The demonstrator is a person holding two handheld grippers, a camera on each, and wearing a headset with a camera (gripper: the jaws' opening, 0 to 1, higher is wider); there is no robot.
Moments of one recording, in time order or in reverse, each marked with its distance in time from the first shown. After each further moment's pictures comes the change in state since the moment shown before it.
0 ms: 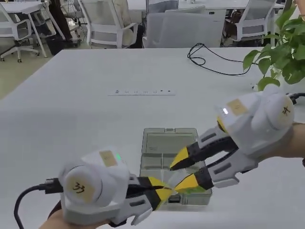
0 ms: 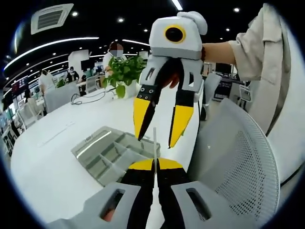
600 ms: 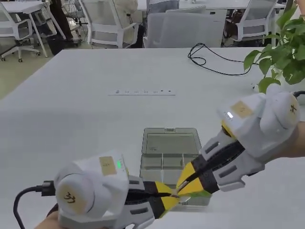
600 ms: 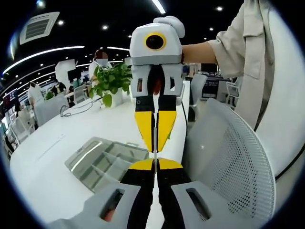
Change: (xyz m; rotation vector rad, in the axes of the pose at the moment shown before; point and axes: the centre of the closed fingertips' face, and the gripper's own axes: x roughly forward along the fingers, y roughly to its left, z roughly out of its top) left arm 0.000 -0.019 0.010 0.094 -0.048 -0.093; right arm -0.002 0.021 -0.001 -0.017 -0.006 0.112
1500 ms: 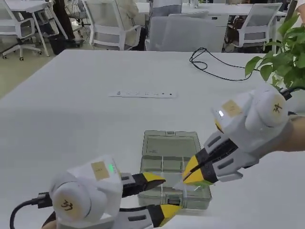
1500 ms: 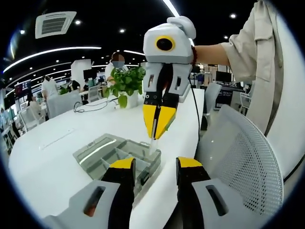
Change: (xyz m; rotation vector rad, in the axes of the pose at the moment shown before) left arm -0.007 0.019 -0.006 -0.112 -0.072 0.134; right arm -0.012 -0.033 -0.025 0.030 0.212 -0.107
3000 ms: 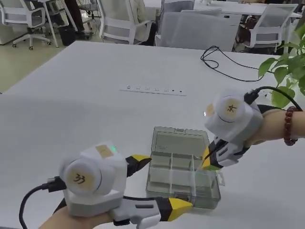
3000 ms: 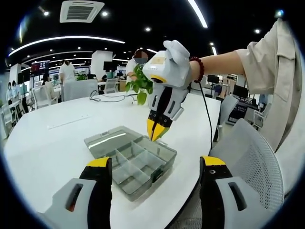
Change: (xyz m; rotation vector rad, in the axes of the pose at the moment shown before) left arm -0.006 0.035 -0.009 -0.164 -0.013 0.117; right arm 0.025 -0.061 -0.076 0.161 0.335 -0.073
